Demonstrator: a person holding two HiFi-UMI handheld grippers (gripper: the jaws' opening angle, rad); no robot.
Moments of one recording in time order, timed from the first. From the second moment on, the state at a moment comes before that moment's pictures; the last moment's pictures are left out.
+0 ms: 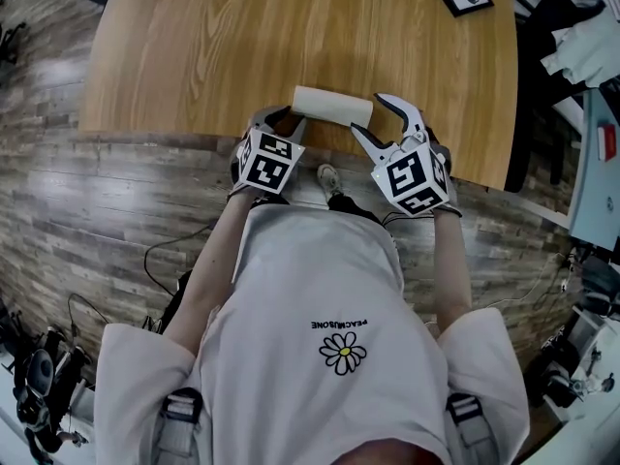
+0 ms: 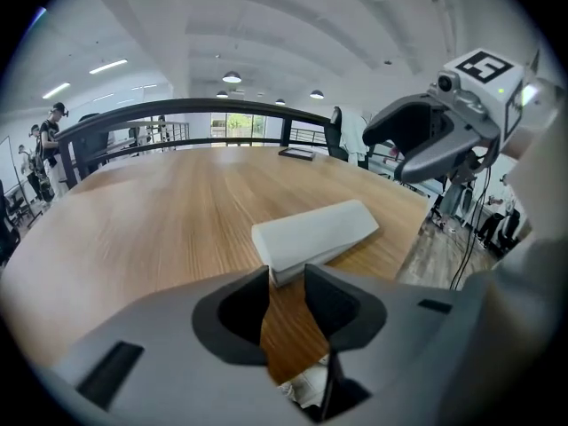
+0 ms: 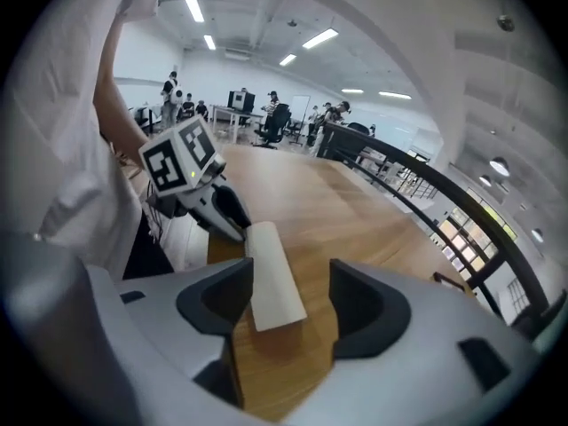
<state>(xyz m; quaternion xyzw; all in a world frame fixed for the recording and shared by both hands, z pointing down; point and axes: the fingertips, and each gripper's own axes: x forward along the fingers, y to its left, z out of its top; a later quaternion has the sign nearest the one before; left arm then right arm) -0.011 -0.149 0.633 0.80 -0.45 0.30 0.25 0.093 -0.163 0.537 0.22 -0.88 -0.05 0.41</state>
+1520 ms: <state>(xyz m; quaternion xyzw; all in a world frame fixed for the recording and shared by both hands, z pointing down) -0.009 -0.150 0.634 0.81 -0.42 0.31 0.27 0.100 -0.167 0.629 0.03 -0.81 0.01 0.59</state>
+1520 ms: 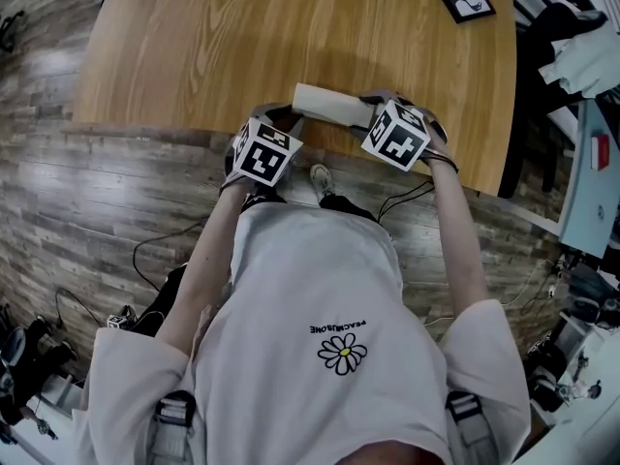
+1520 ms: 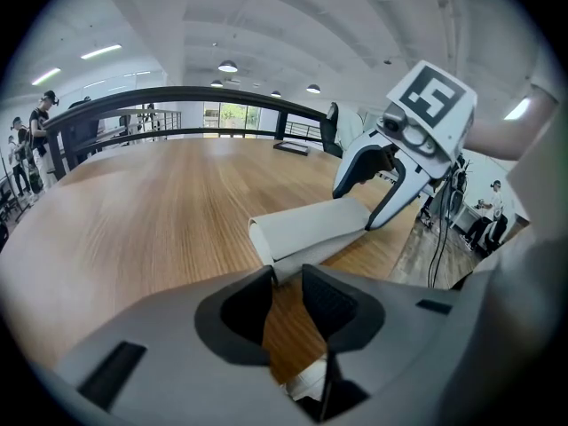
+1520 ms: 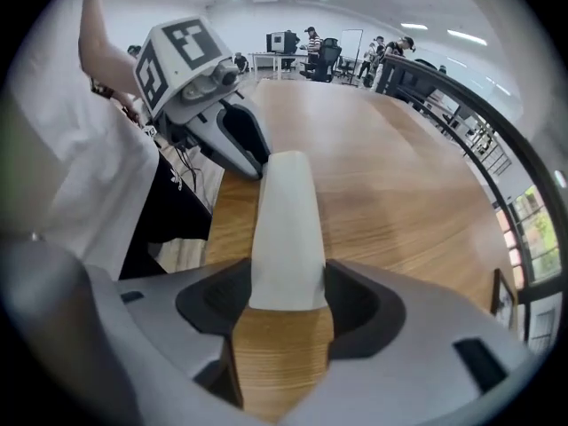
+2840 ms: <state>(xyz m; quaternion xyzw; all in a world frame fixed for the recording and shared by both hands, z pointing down) -0.011 -0.149 0.634 0.81 -0.42 0.31 0.27 0.098 -0.215 0.595 0.15 -0.82 -0.04 0.56</state>
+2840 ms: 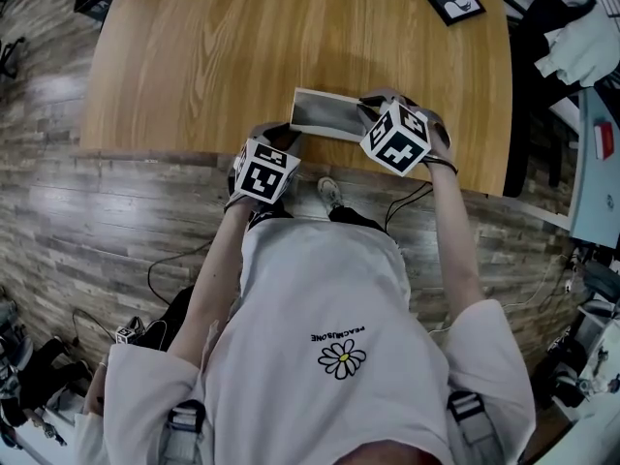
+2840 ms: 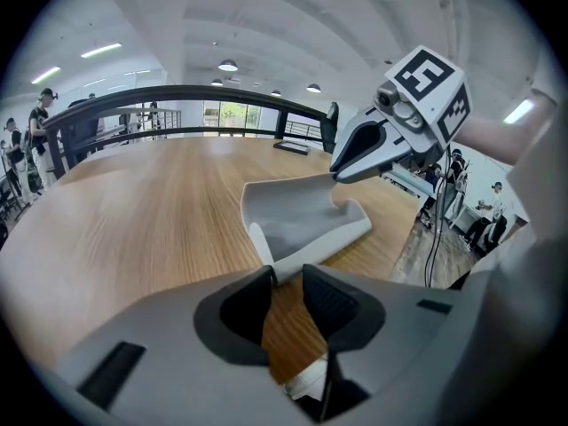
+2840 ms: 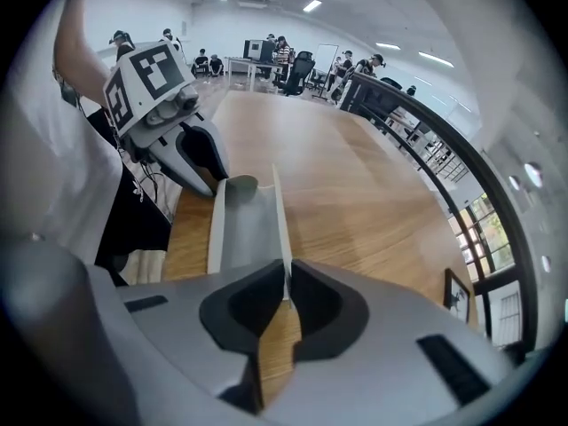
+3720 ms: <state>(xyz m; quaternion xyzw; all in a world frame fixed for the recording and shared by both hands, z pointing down) -0.011 -0.150 0.635 0.81 -0.42 0.32 0.25 0.096 -0.231 0.596 0.21 -0.82 -0.07 0.53</state>
